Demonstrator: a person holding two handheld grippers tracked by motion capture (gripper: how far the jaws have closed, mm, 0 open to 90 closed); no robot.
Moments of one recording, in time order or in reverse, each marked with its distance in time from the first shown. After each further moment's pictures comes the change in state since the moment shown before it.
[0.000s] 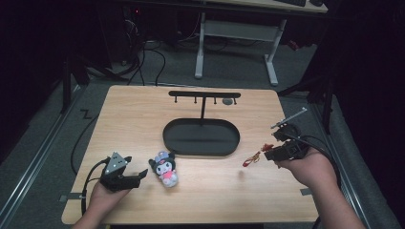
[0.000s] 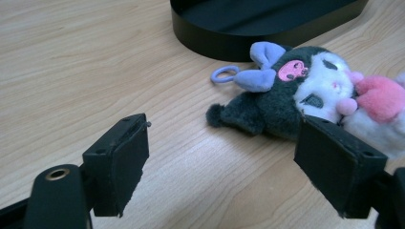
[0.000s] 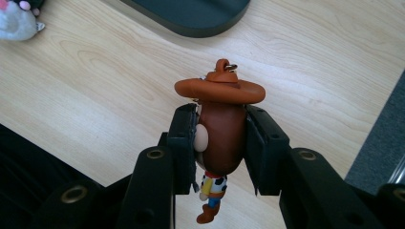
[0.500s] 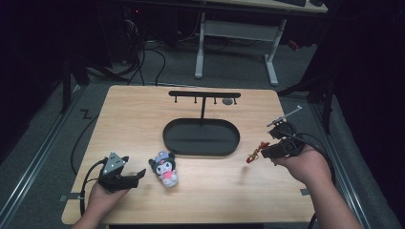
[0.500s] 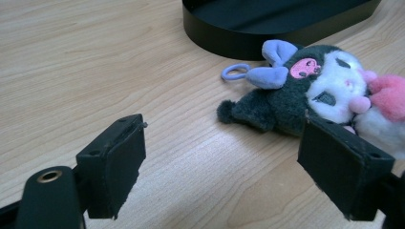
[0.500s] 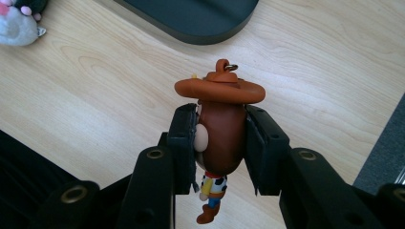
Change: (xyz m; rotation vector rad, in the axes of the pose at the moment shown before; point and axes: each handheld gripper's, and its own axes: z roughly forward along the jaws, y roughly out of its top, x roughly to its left) left arm 0.002 -0.001 -0.001 -0.008 0.020 -0.013; right arm 0.000 0.009 0.008 0.000 0.011 -0.009
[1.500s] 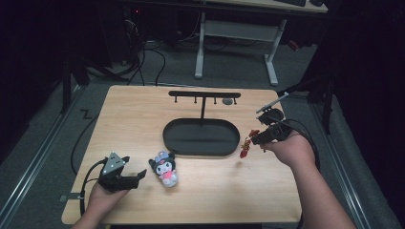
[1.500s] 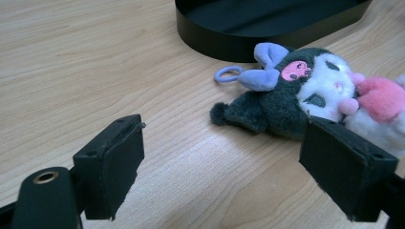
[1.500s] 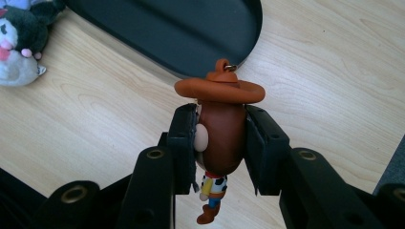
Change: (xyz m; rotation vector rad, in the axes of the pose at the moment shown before) left arm -0.001 0.000 -0.002 -0.009 -0.023 0.004; right arm -0.004 0.043 0.016 -0.019 0.006 0.008
